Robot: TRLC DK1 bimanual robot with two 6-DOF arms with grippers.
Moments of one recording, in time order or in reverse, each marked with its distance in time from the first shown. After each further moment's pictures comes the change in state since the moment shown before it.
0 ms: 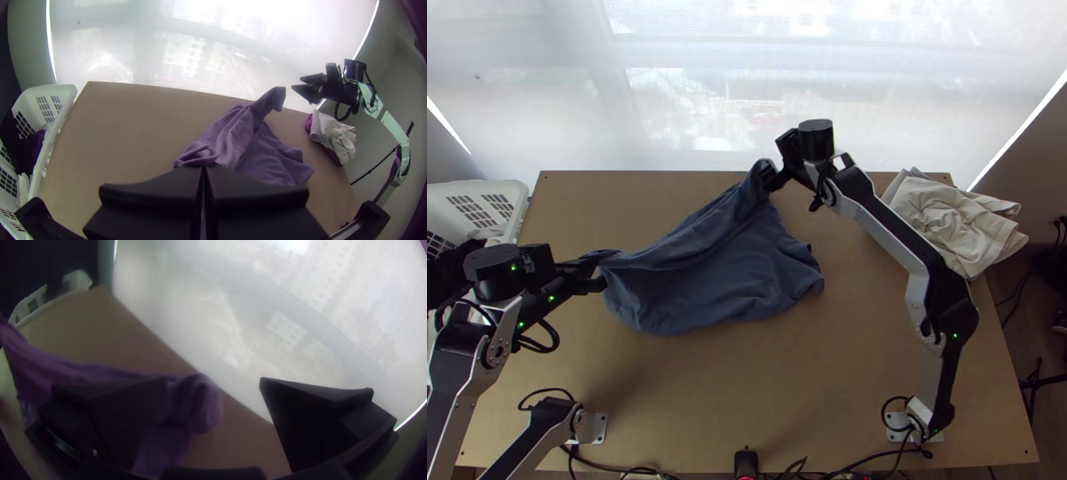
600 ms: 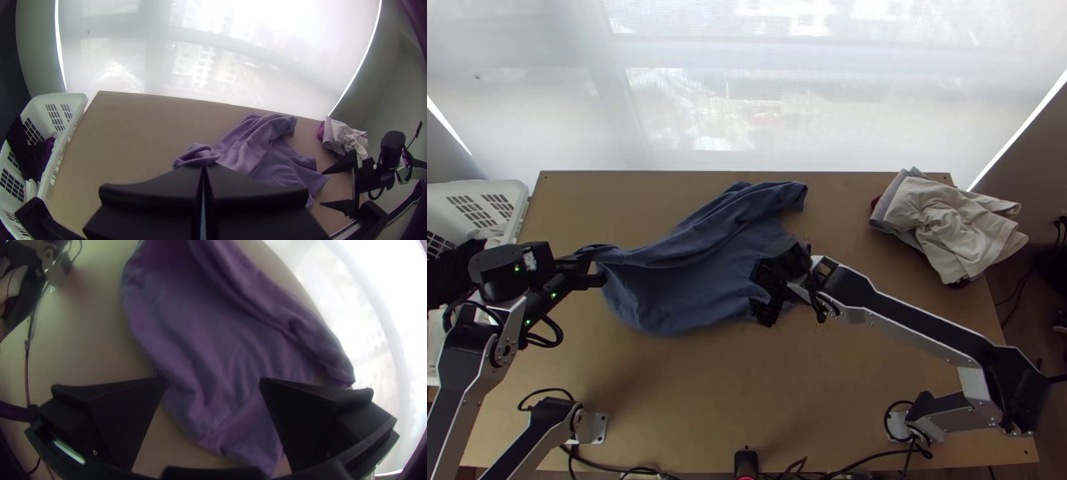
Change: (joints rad) left arm 0.014 -0.002 -0.058 0.104 -0.070 0.024; right arm 0.363 -0.447 -0.708 -0.115 -0.055 -0.101
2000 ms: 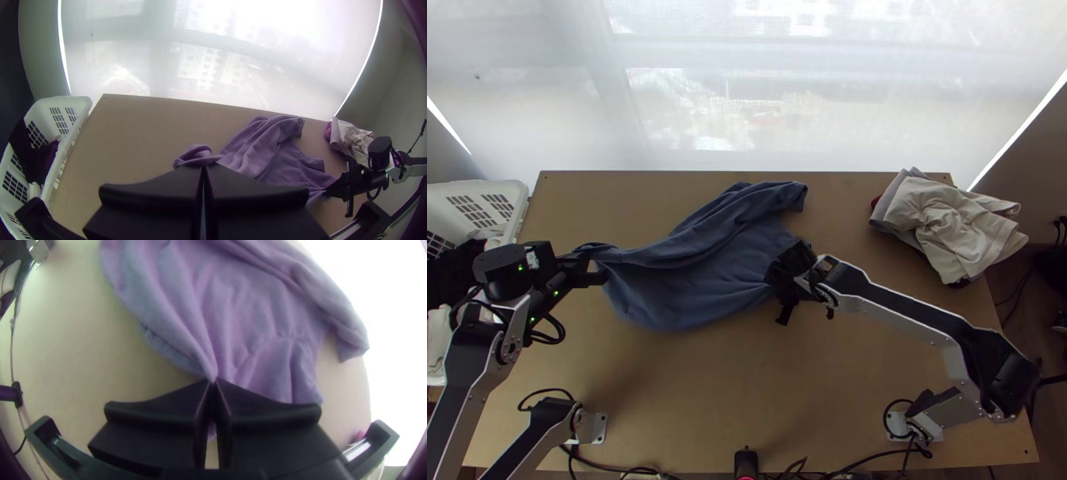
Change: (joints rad) left arm 0.012 0.010 -0.037 0.059 -0.025 0.023; right arm -0.102 0.084 -0.074 0.002 -0.003 -0.070
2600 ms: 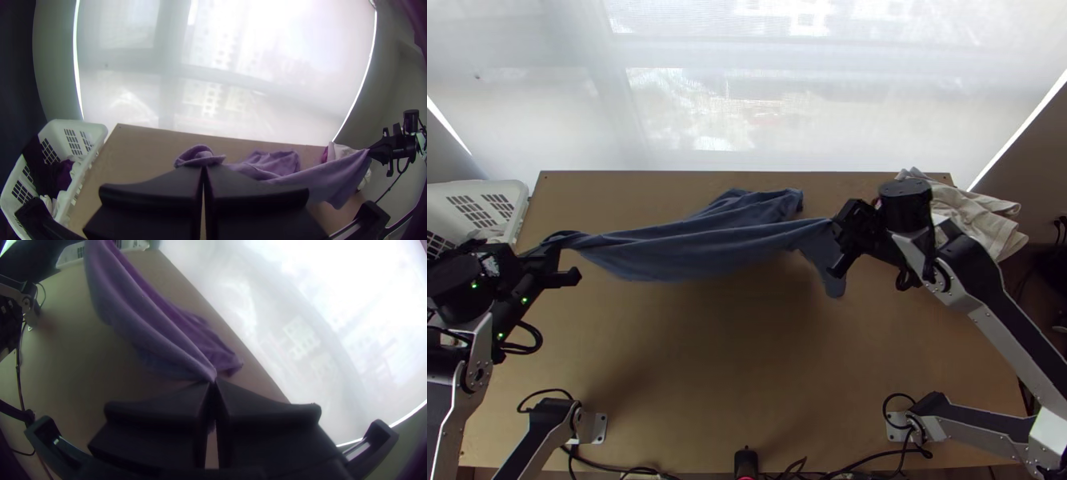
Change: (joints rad) left arm 0.051 -0.109 0.114 -0.065 -0.020 0.011; right arm -0.230 -0.367 0.281 -0.277 0.000 -0.051
